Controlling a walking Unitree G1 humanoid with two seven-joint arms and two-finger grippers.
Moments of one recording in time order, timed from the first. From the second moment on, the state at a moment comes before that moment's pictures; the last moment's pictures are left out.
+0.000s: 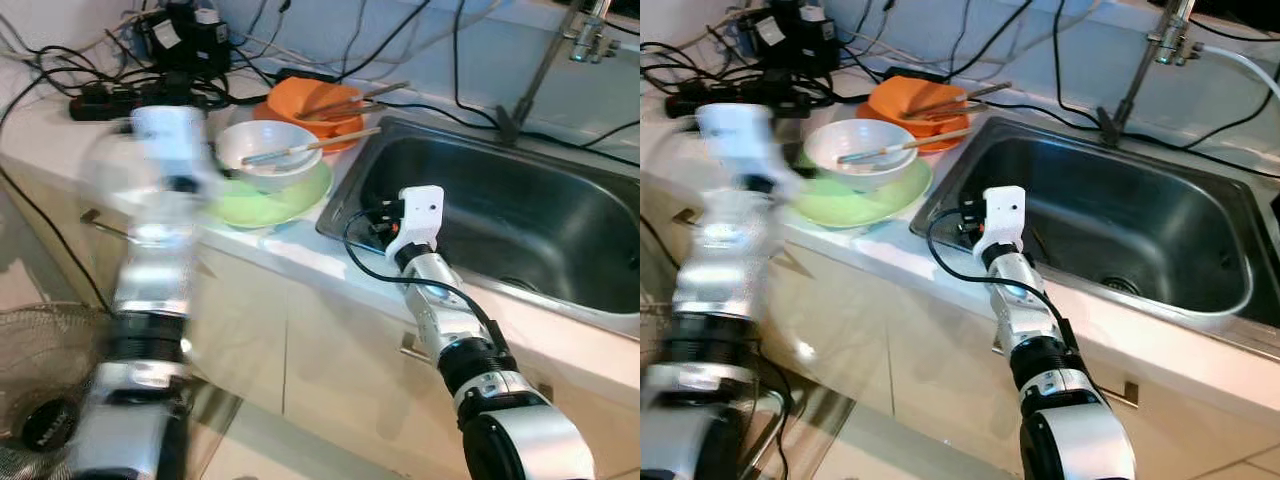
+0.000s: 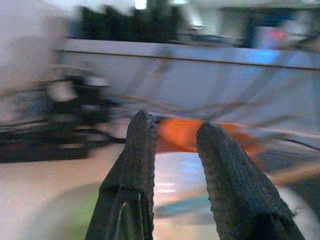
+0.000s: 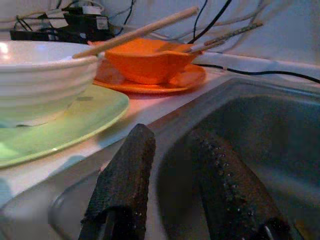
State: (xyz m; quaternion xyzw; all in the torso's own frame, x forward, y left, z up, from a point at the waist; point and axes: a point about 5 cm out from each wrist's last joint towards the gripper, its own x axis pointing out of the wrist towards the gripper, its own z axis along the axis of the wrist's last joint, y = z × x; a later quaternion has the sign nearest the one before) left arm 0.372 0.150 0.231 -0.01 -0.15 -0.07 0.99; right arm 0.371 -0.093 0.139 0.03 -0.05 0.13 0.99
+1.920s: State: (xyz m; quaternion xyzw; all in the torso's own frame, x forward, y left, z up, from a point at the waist) left arm 0.347 0.112 0.240 0.19 -0.19 -0.22 0.94; right arm 0.373 -0.099 0.139 0.02 -0.05 0.12 0.99
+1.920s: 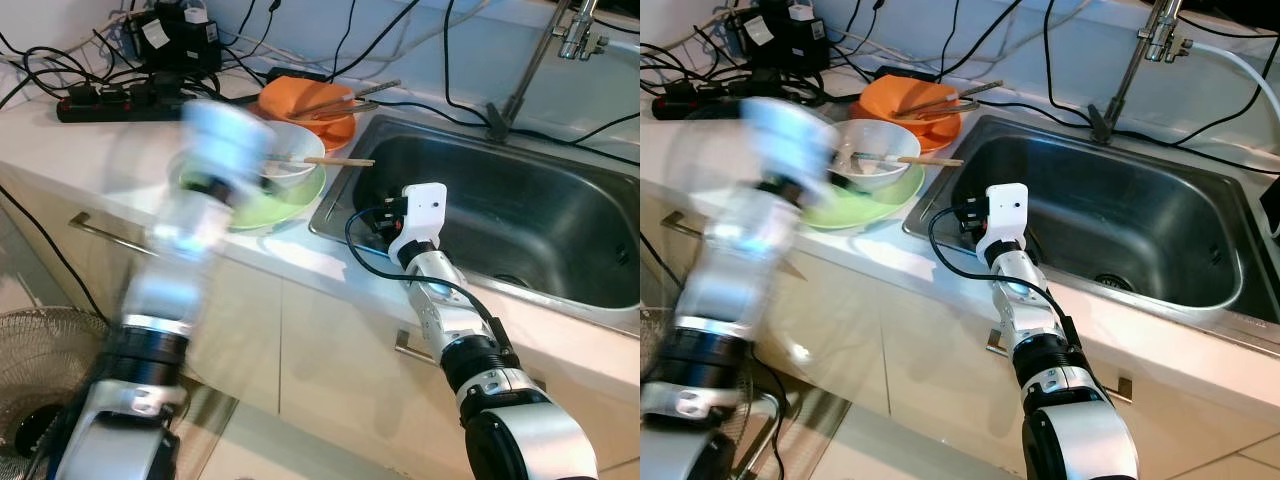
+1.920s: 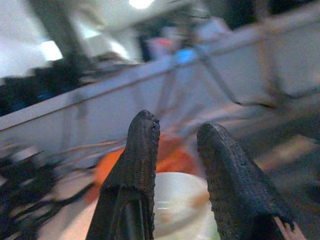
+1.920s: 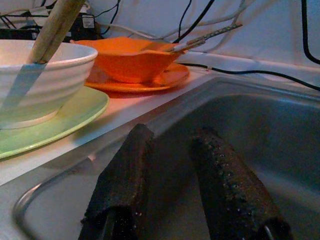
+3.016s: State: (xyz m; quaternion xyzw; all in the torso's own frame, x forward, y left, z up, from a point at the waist) left arm 0.388 0.063 0.210 0.40 -0.14 -0.24 0.88; right arm 0.365 -0.101 0.136 0.03 -0.06 0.10 0.99
